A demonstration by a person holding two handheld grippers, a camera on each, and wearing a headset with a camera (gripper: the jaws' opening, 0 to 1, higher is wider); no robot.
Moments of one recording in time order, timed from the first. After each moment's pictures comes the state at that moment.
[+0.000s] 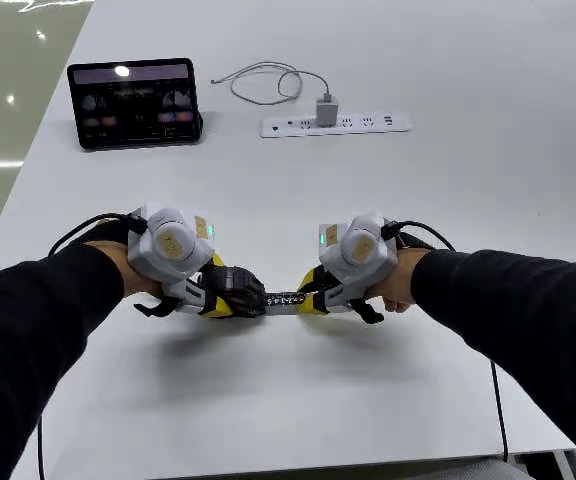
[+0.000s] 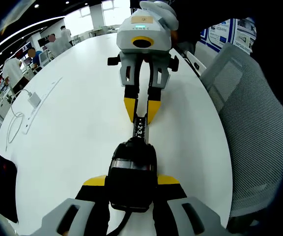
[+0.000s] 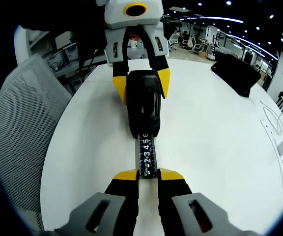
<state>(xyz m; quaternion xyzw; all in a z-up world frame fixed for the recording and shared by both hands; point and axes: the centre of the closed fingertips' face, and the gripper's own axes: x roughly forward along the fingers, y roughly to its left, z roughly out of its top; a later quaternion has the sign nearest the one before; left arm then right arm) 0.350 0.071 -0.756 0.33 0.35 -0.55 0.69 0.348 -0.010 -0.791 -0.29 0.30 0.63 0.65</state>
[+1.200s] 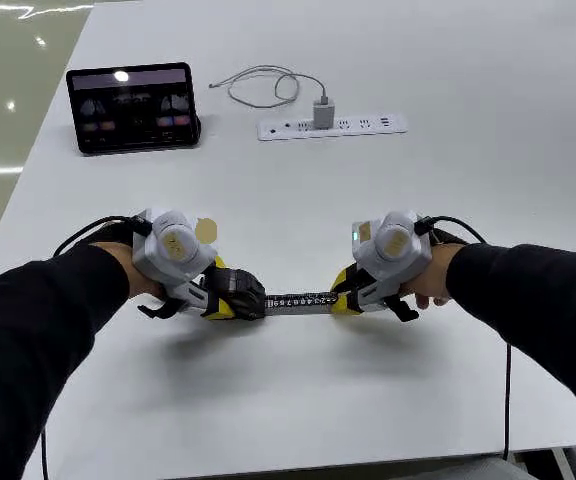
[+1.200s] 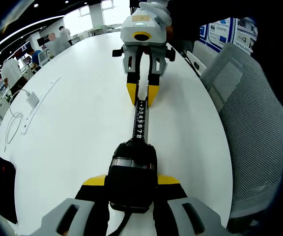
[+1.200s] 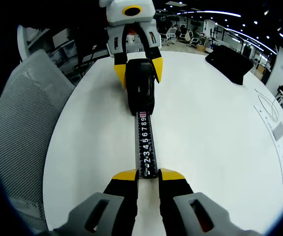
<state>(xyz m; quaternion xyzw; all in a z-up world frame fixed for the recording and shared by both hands) 0.351 0.068 -0.760 0.33 0.35 -0.55 0.68 0.349 -0.054 -0.792 -0.31 0.32 0.62 0.64</state>
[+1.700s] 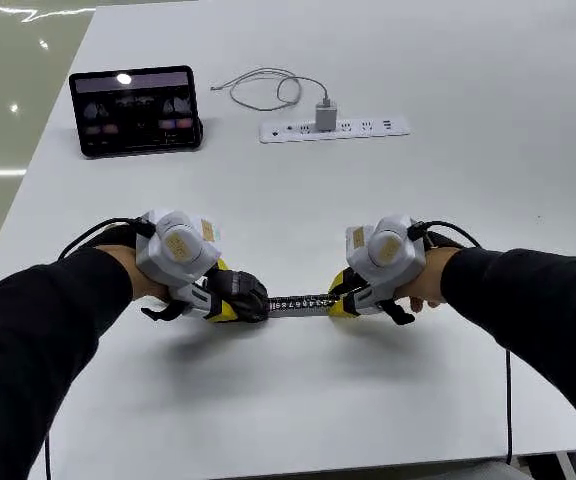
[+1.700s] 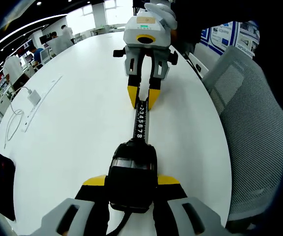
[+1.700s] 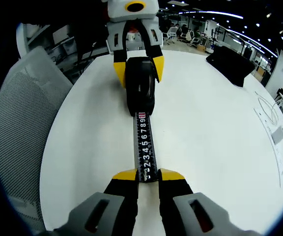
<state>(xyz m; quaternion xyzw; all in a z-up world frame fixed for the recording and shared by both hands) 0.354 0.070 -0.758 0.32 0.35 -0.54 0.69 0.354 -0.050 -0.794 -0.32 0.32 0.61 0.65</state>
